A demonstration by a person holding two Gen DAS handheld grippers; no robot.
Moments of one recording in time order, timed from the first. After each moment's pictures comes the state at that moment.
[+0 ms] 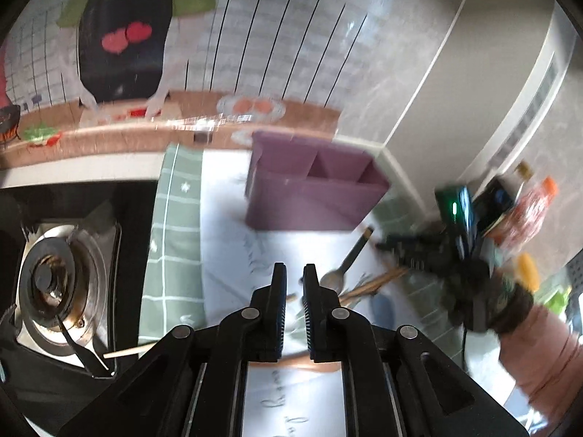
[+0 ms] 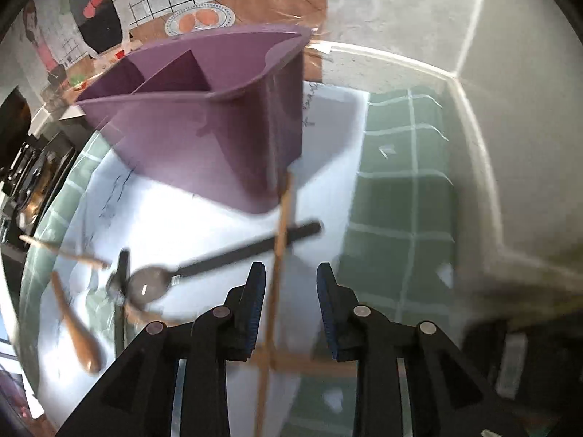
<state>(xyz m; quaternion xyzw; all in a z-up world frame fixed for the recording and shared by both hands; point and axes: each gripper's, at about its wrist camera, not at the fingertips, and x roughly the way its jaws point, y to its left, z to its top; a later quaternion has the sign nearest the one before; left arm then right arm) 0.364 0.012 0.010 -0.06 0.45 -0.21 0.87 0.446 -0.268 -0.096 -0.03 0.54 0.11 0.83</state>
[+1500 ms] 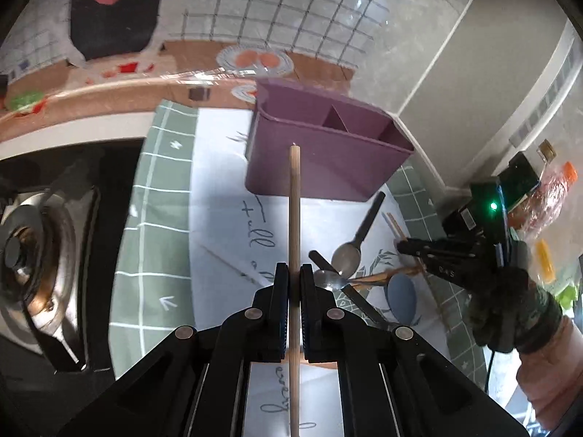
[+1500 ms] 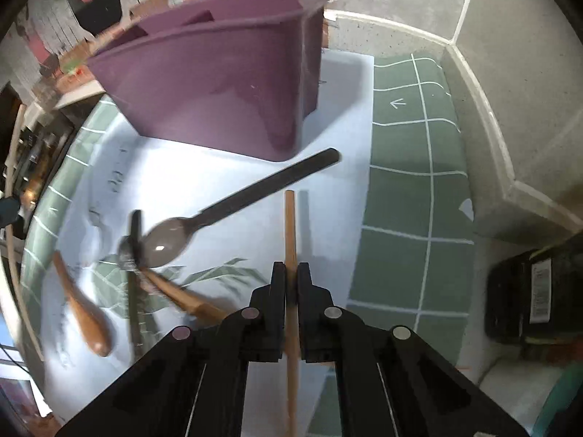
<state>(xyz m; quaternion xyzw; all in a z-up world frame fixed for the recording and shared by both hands) 0.374 -0.003 -0.033 -0.07 0.48 -0.21 0.85 0.411 -0.260 -0.104 -0.01 0.57 0.09 0.82</state>
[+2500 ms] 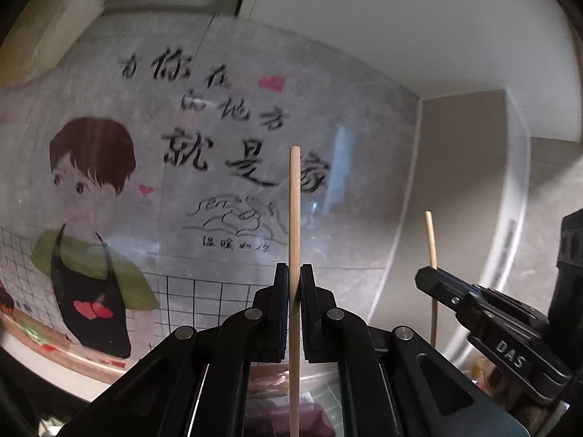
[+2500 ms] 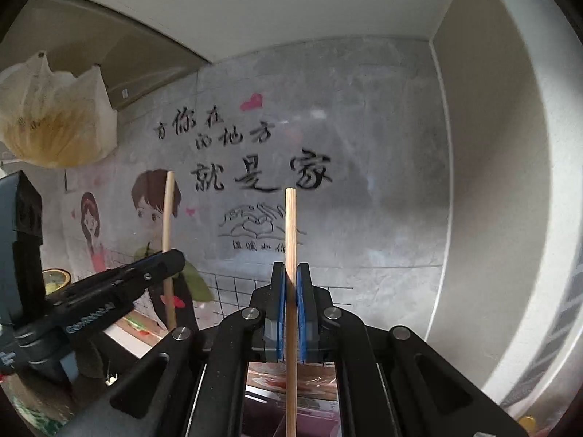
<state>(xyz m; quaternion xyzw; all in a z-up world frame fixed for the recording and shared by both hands) 0.440 -0.030 0.214 -0.10 0.11 -0.23 0.96 0.407 -0.222 0.226 0.02 0.10 0.09 0.99</state>
